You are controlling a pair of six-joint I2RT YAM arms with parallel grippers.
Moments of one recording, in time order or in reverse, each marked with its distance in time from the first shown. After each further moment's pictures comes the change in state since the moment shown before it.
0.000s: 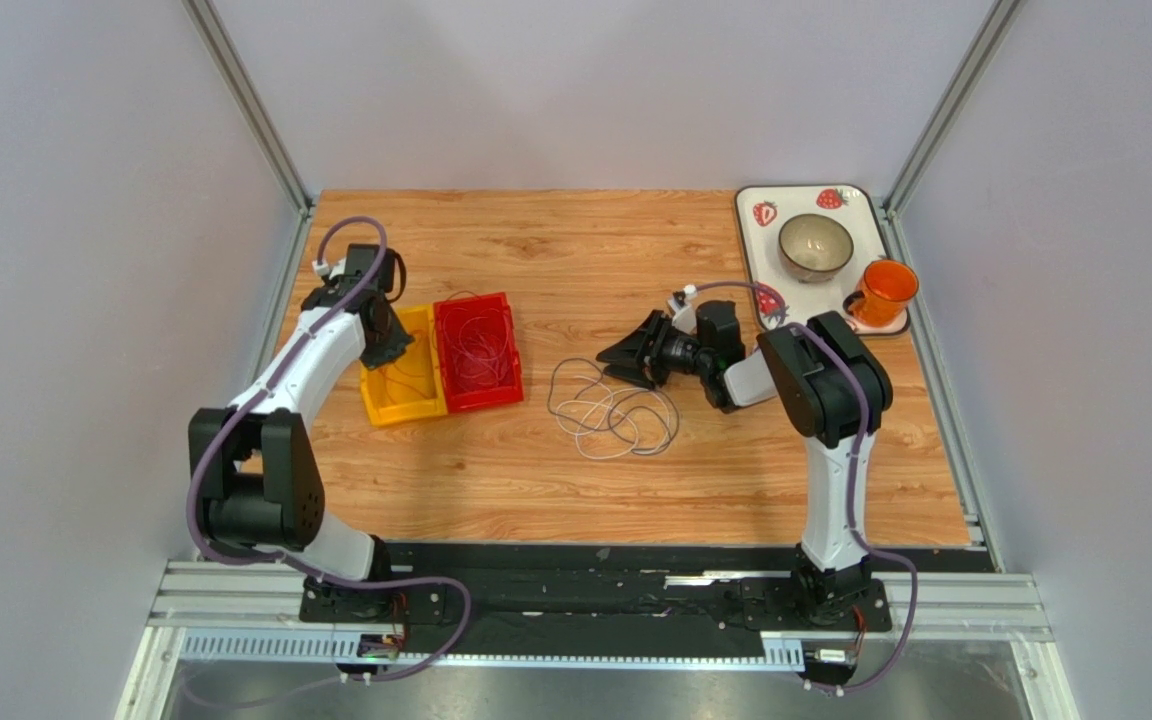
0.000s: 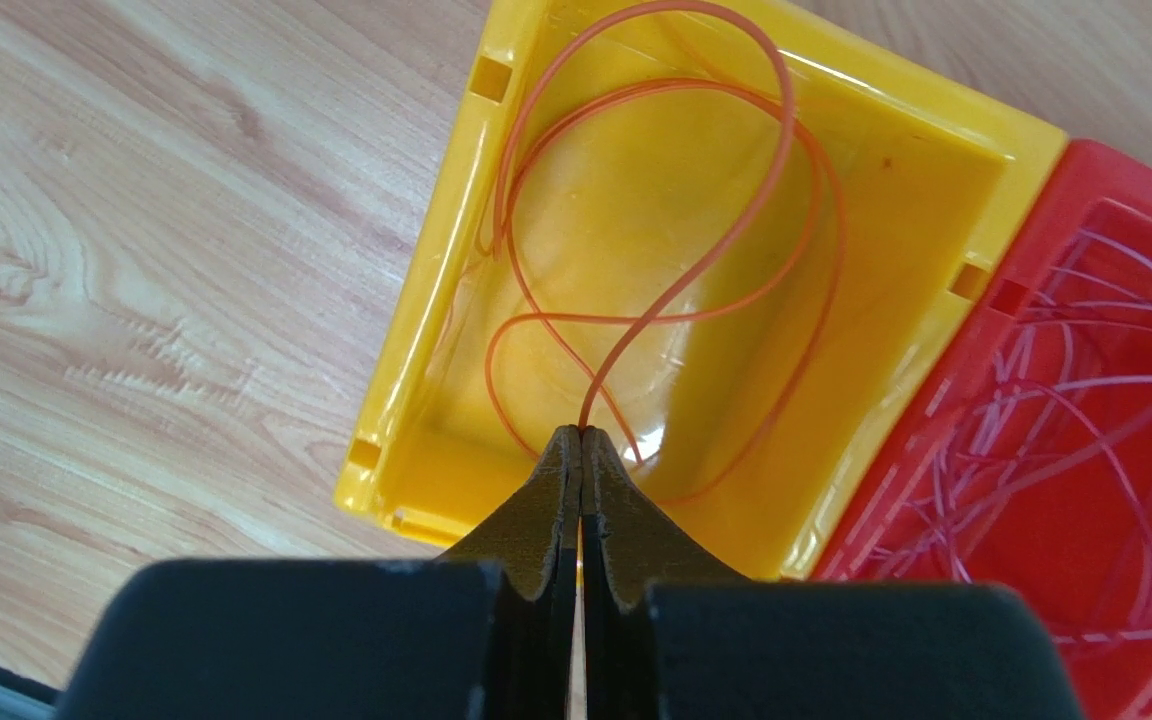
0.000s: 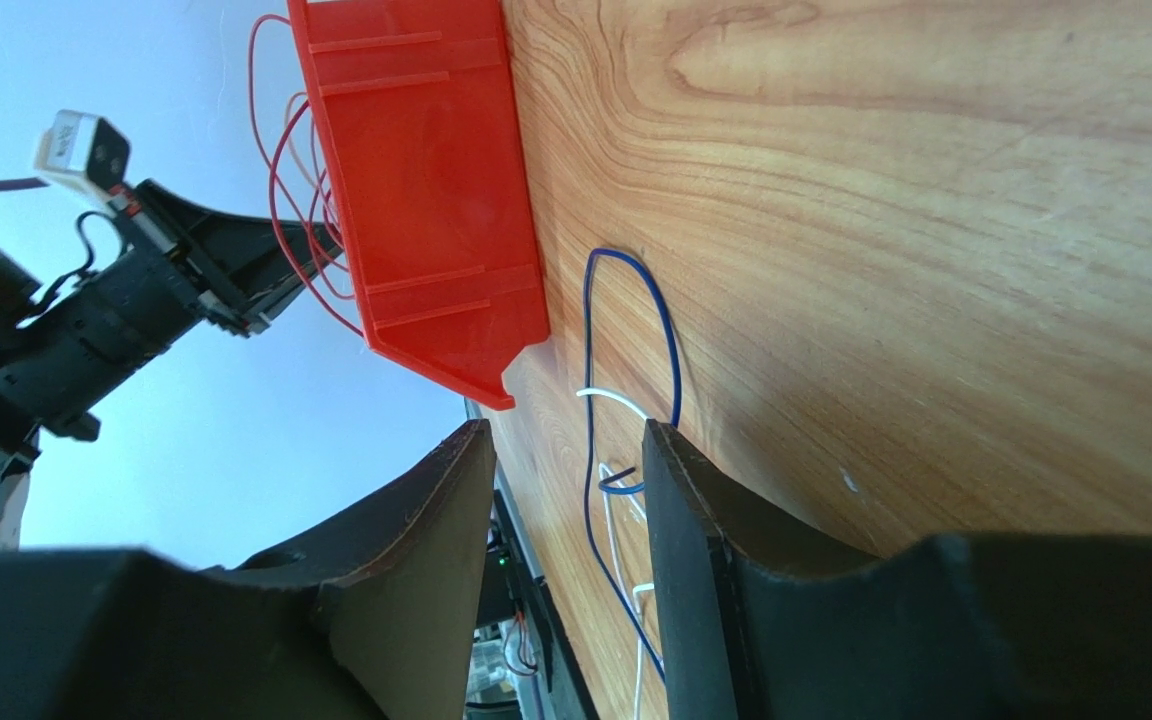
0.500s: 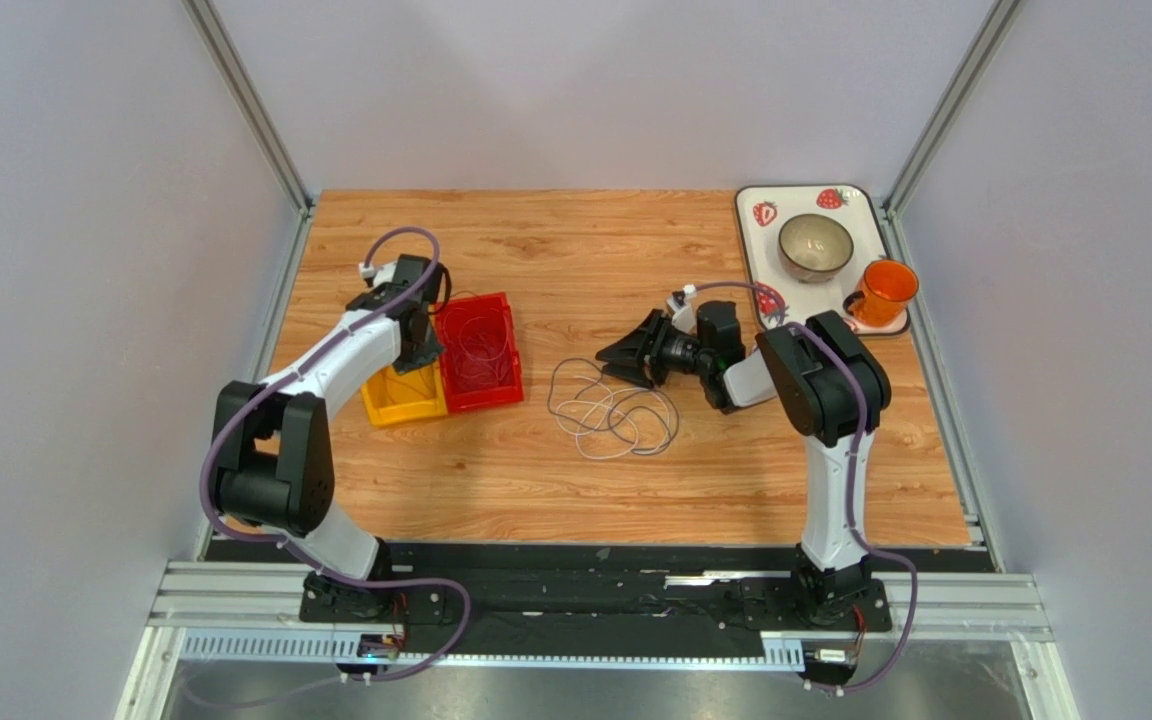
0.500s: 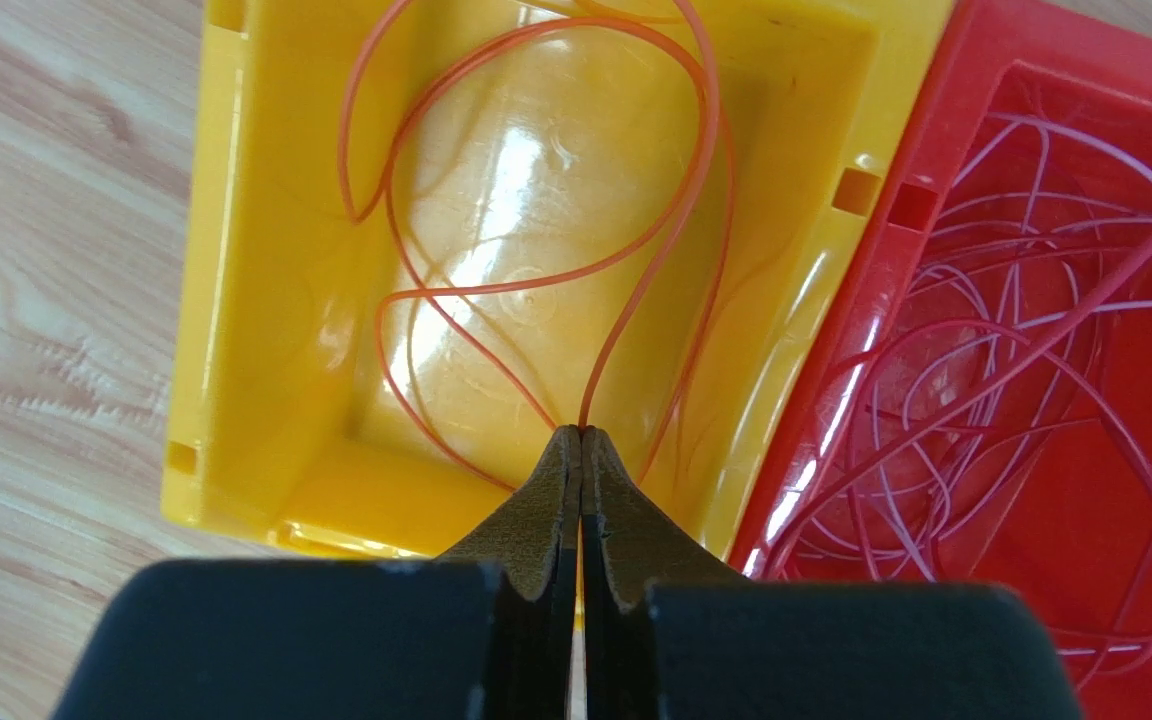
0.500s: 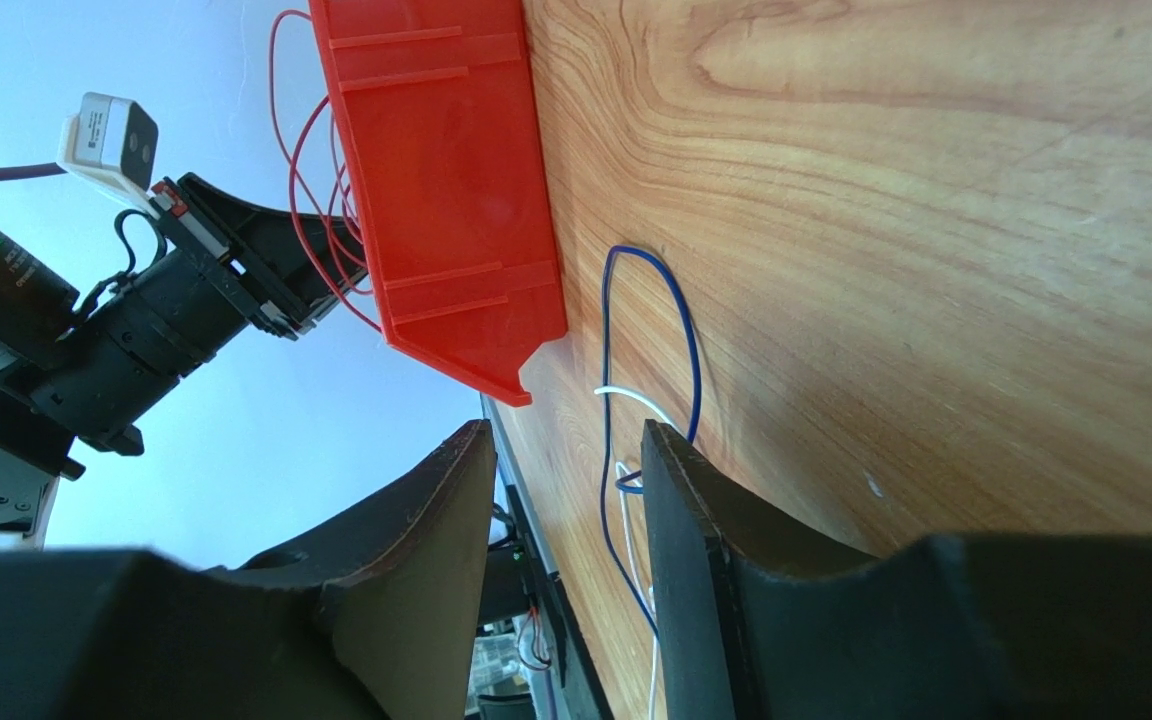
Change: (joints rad) left arm -0.137 0.074 -0.037 0.082 -0.102 -0.006; right arm -0.002 0.010 0.000 0.040 -0.016 0.033
